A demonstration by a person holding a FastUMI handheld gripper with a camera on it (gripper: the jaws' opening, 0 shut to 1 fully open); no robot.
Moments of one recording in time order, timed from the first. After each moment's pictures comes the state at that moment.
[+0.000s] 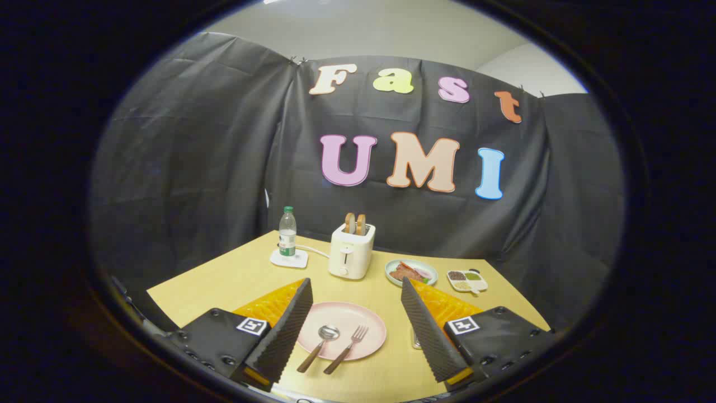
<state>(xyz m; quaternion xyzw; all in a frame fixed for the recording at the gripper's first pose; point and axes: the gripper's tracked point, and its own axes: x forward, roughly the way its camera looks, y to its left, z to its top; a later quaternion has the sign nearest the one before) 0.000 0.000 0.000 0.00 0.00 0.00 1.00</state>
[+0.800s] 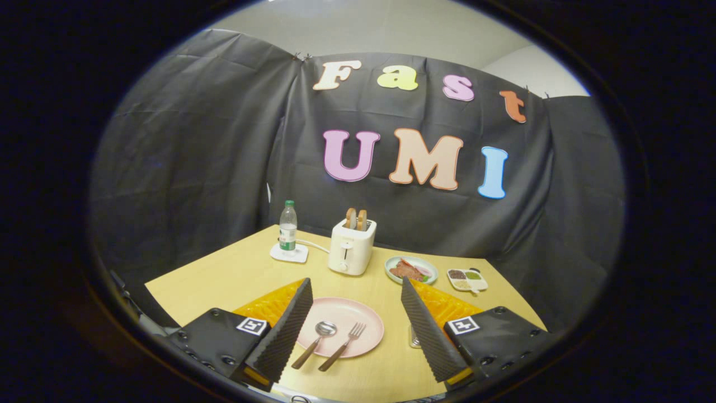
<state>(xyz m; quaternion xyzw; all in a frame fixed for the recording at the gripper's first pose) 0.003 -0.004 -0.008 -0.01 0.01 0.01 1.00</state>
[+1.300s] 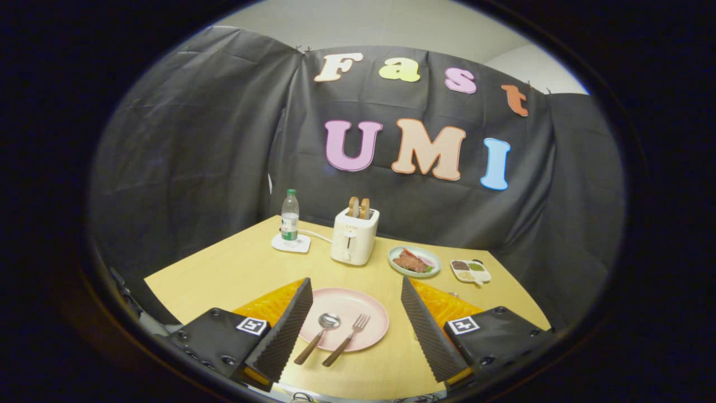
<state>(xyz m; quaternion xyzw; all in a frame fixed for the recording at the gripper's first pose) 0.006 0.004 -0.038 0.00 0.04 0.00 1.00</state>
